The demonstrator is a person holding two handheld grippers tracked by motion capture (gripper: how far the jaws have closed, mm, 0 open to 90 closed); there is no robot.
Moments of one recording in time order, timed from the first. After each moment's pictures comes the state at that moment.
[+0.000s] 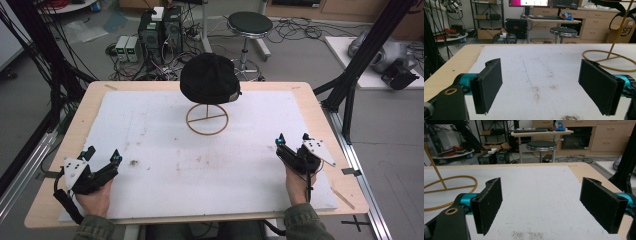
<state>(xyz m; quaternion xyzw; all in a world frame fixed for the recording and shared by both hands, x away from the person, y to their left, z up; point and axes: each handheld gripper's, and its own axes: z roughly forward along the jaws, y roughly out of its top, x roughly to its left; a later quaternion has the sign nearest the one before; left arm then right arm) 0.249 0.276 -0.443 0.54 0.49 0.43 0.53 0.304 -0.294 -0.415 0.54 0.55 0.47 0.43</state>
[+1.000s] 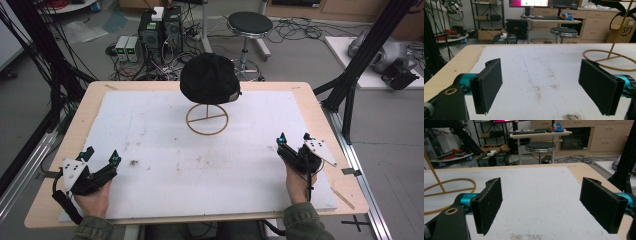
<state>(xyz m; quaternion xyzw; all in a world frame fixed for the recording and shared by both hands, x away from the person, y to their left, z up) 0.246 0.280 -0.443 0.54 0.49 0.43 0.53 0.306 -0.298 -0.416 0.55 0.54 0.48 0.43</state>
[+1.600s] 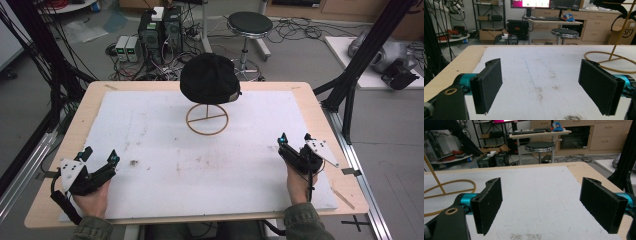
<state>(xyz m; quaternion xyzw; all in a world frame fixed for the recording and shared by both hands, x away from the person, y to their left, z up) 0.245 0.281 -0.442 0.54 0.49 0.43 0.53 0.305 -0.300 -0.415 0.55 0.53 0.48 0.42</state>
